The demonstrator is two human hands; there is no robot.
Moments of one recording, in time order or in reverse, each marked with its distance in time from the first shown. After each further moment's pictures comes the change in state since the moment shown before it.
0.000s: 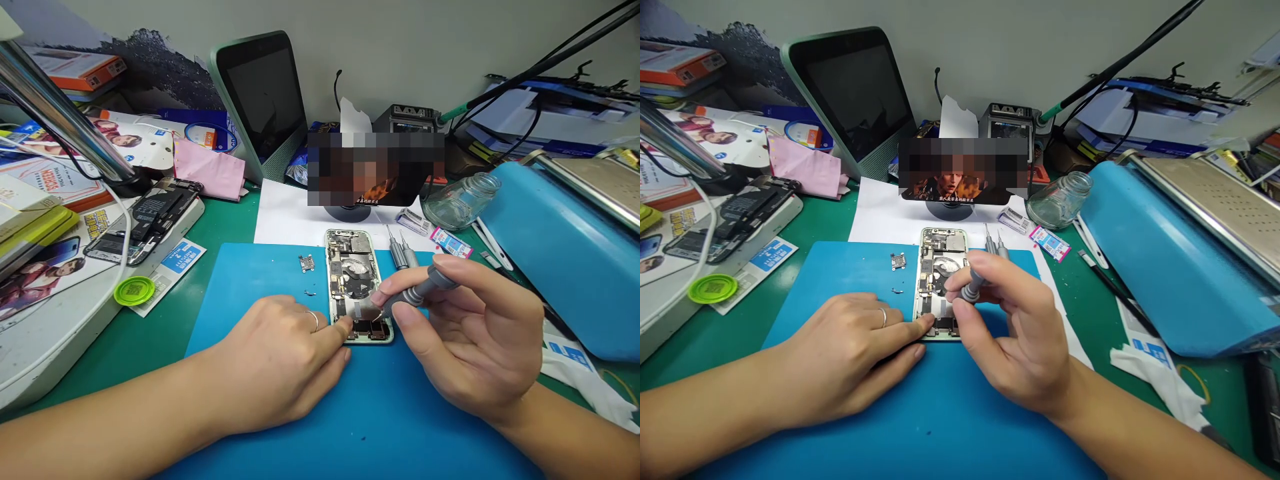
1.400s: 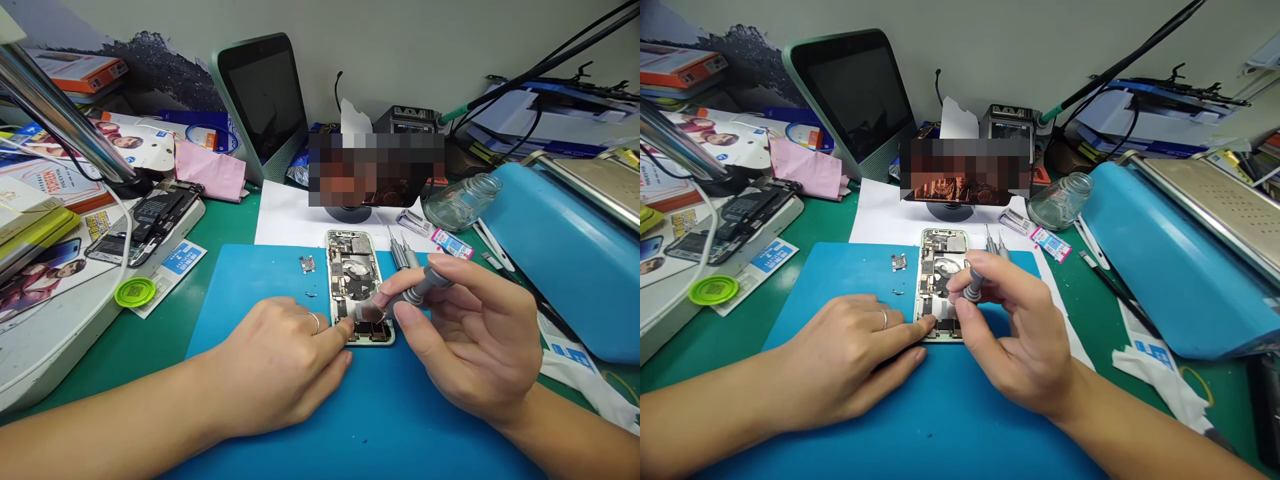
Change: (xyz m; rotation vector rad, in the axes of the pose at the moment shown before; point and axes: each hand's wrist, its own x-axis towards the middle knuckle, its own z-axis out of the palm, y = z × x) left_hand 0.002 -0.001 0.000 -0.014 -0.014 0.001; right_hand -0.003 0.001 0.000 -0.008 -0.002 0.032
